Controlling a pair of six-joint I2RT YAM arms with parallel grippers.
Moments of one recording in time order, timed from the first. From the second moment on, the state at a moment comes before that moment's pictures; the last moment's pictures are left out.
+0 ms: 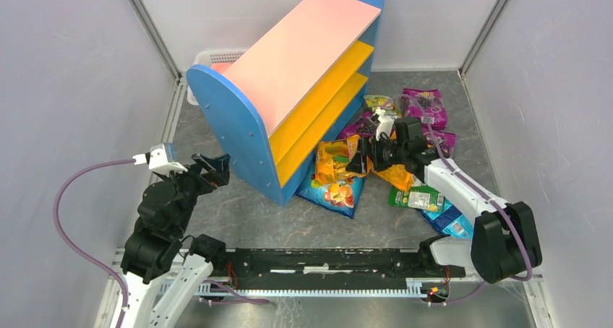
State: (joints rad) left arm -0.36 0.32 0.82 -0.66 -0.29 -0.51; right arm 0.32 1.28 0.78 -0.26 -0.57 0.23
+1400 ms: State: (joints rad) left arm -0.36 0.29 0.82 -0.67 -0.32 -0.51; right arm 0.28 1.38 0.56 0.18 -0.64 0.82
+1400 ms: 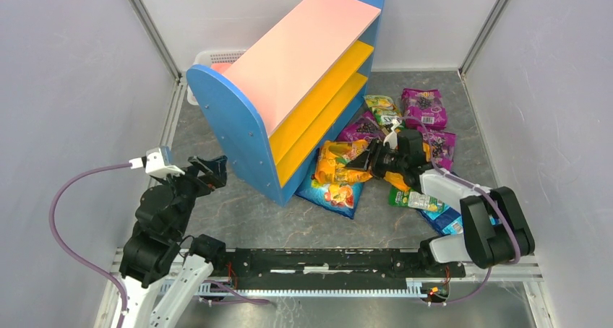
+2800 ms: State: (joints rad) left arm -0.36 0.20 0.81 -0.67 -0.28 -0.51; right arm 0.28 1.15 1.57 -0.23 -0.18 0.94
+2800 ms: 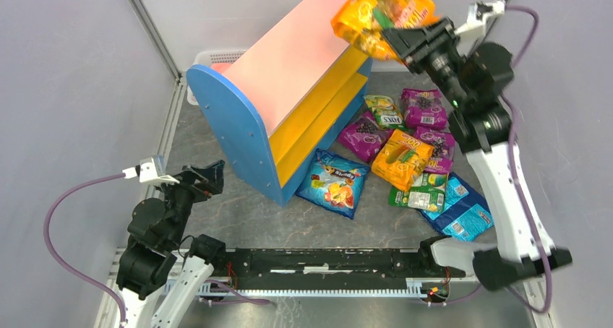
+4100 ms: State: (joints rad) left arm -0.35 0.23 0.80 -0.66 -0.26 -0.51; right arm 0.36 1.92 2.09 -0.05 -0.04 1.04
